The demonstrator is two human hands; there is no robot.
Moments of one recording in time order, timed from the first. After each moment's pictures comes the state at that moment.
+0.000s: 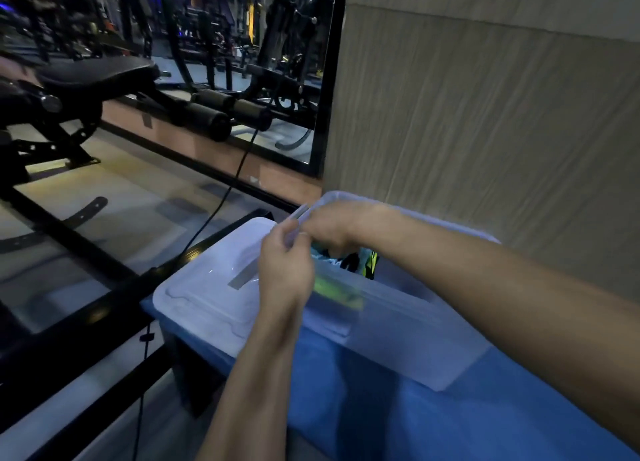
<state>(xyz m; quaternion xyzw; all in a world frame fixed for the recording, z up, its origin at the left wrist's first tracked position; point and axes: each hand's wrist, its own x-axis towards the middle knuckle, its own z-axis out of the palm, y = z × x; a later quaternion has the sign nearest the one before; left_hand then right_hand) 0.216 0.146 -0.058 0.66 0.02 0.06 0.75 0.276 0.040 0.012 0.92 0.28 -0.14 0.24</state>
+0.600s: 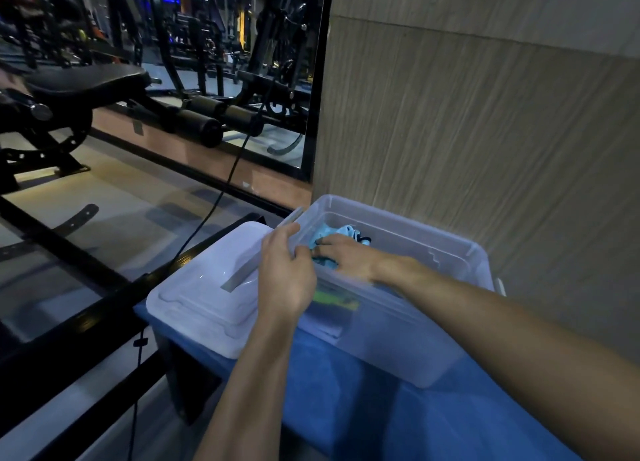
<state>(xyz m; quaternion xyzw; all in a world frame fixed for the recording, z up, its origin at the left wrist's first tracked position) 0.206 0.144 -0.062 0.75 -0.04 0.07 0.66 0.253 -0.017 -0.052 0.98 0.14 -0.14 -0.04</state>
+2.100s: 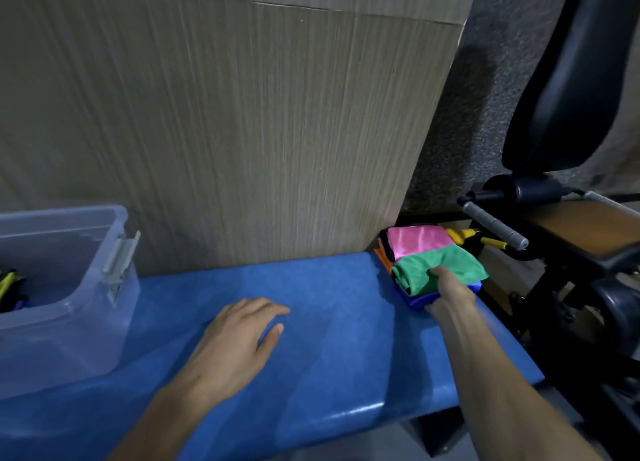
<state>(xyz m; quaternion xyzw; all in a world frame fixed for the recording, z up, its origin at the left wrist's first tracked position) -0.024 -0.120 -0.131 0.74 -0.63 -0.01 0.24 -0.271 -0.421 -0.153 0.18 -0.62 0.50 -0.57</state>
